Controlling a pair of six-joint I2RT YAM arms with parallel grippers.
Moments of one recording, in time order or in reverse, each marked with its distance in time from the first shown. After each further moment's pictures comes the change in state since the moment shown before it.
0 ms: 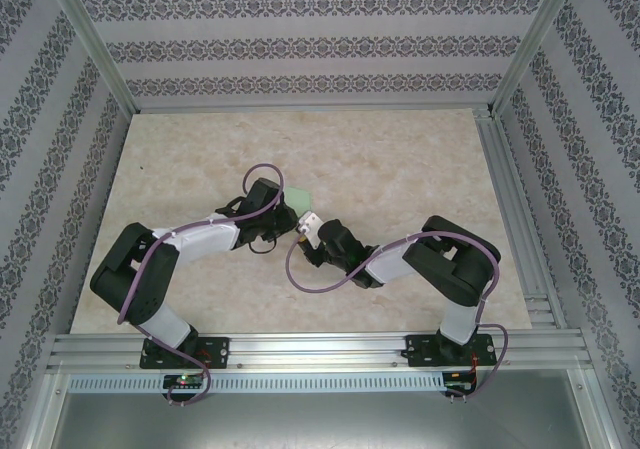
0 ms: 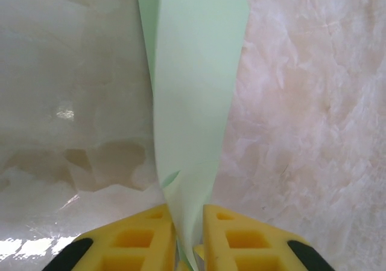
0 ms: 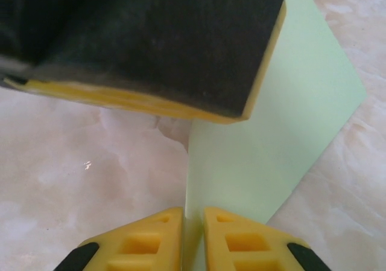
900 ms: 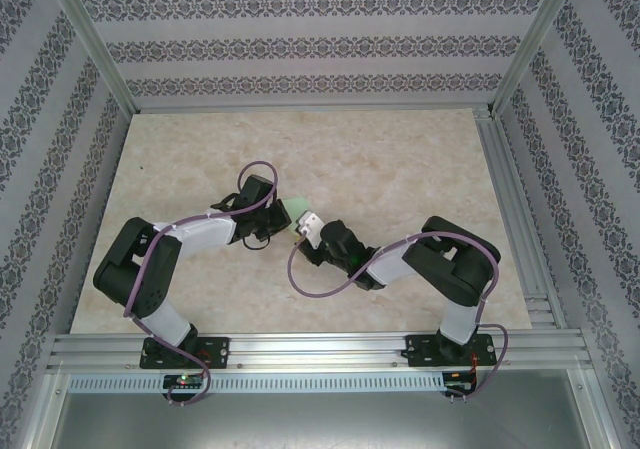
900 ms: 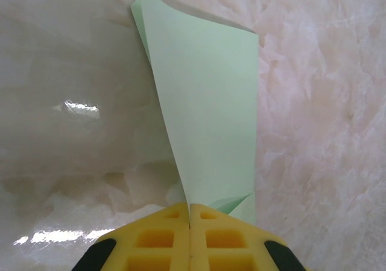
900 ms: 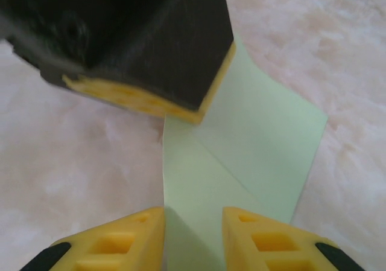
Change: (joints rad) left arm 0.066 0.036 0.010 -0.021 0.062 0.053; right arm 0.000 0.005 -0.014 0.090 -0.004 -0.038
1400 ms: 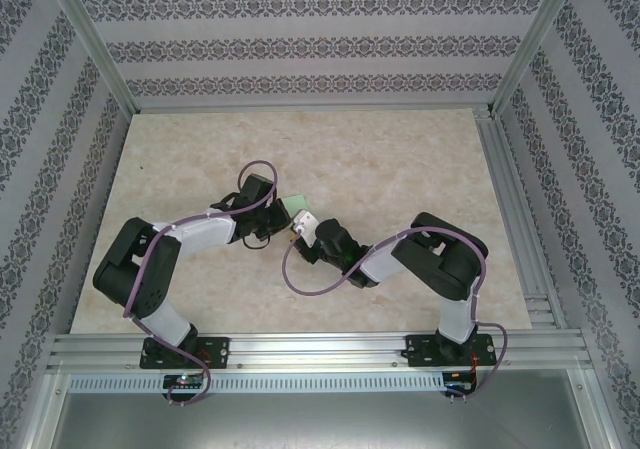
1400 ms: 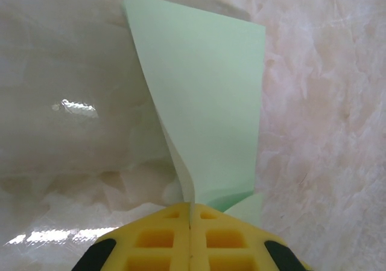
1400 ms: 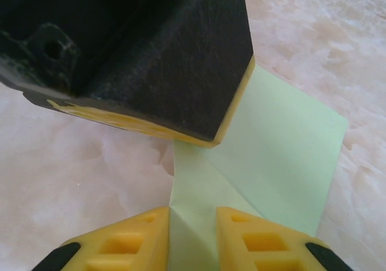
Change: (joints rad) left arm 0.000 -0.004 0.003 -0.005 0.007 0.000; right arm 0.000 0.069 0.046 0.032 -0.004 -0.011
